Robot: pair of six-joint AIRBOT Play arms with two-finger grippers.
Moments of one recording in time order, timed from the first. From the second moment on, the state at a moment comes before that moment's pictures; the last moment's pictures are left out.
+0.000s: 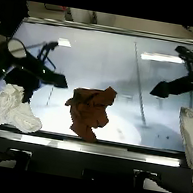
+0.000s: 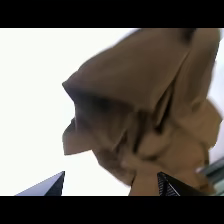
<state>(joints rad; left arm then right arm) -0.18 -1.37 1.38 1.15 -1.40 -1.43 -0.17 -1.42 1.64 -1.09 1.65 0.97</state>
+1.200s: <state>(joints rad) -0.44 -1.34 0.73 0.95 -0.92 -1.42 0.11 -1.90 1.63 -0.88 1.33 0.93</state>
